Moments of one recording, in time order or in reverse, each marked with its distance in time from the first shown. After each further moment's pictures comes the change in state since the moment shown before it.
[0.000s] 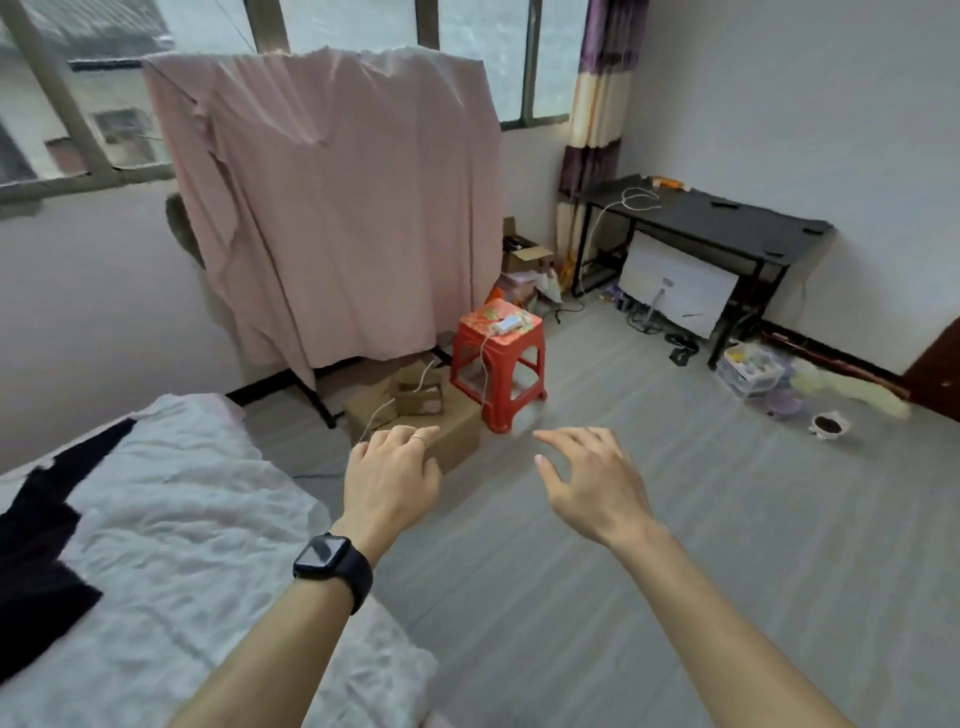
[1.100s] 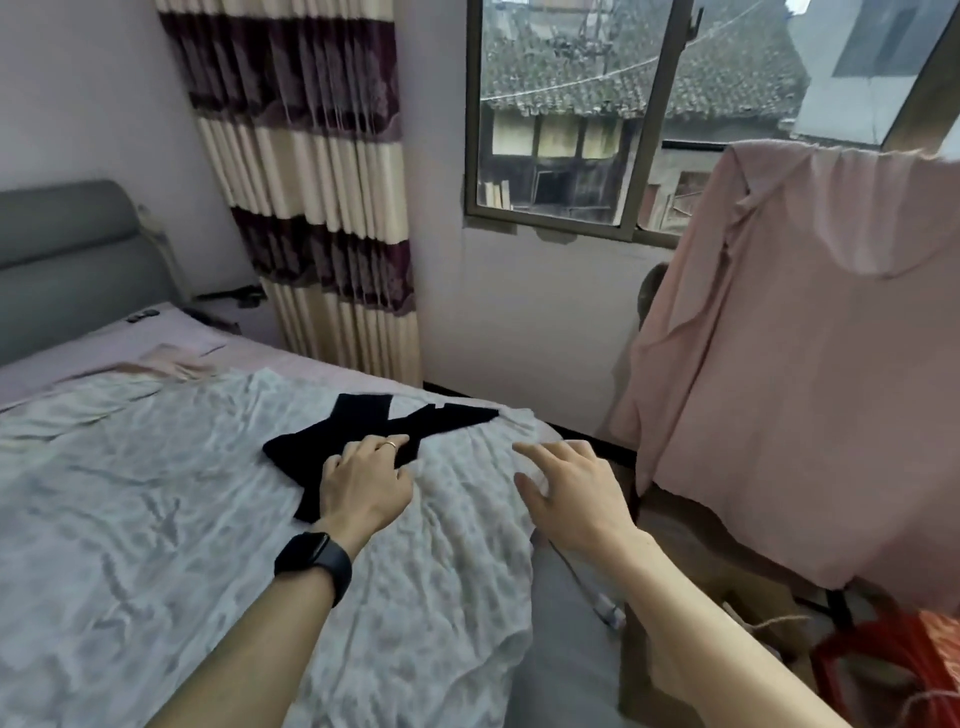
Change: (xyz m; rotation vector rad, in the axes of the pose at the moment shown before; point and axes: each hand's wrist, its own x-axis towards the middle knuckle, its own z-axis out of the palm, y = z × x) left_hand 0.069 -0.280 -0.065 0.115 0.259 -1.193; right_hand 0.347 -0.323 0.187 0.135 -0.418 -1.166
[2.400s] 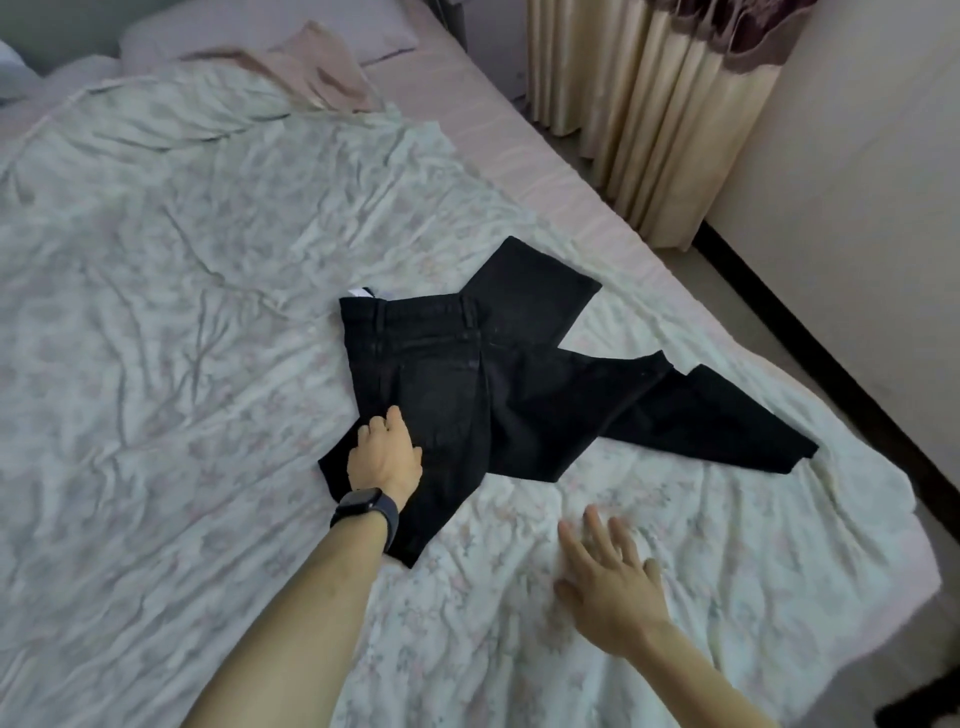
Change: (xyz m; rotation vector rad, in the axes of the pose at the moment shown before) left_hand 0.388 -0.253 0.409 0.066 -0.360 -1.030; right_hand 0.443 0.134 0.543 -0.155 -1.118 -0.374
